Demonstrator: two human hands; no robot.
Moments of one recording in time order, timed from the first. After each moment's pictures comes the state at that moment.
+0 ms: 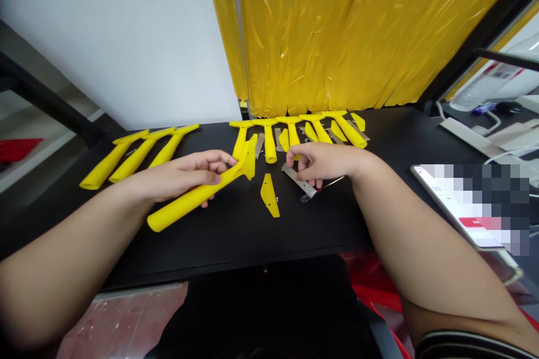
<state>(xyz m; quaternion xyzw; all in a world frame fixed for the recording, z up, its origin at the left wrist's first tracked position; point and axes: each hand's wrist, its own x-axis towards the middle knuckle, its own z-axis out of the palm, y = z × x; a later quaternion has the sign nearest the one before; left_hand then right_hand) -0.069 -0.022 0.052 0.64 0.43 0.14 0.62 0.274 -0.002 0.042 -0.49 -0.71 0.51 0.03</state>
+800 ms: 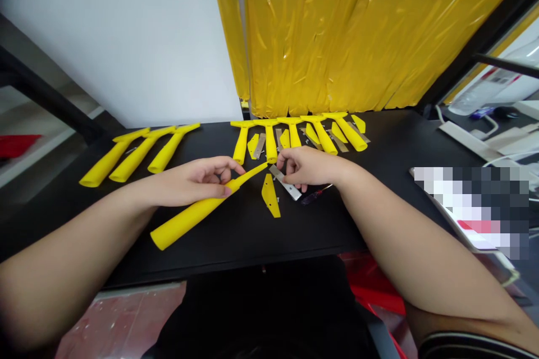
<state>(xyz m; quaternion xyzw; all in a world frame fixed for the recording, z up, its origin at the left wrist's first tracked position) -0.061 -0.026 0.049 0.78 0.38 0.10 0.49 0.246 -0.003 0.023 -0.48 -0.73 0.48 0.07</state>
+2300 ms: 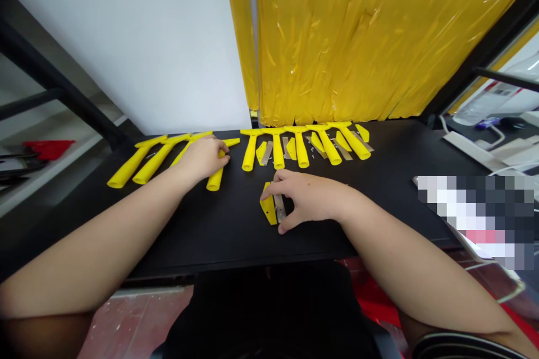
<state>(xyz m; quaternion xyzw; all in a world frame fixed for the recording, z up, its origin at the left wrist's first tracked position) -0.071 0.038 0.031 0.77 0.63 0.06 0.00 0.219 -0.050 0.046 -0.37 -0.87 0.33 0.02</state>
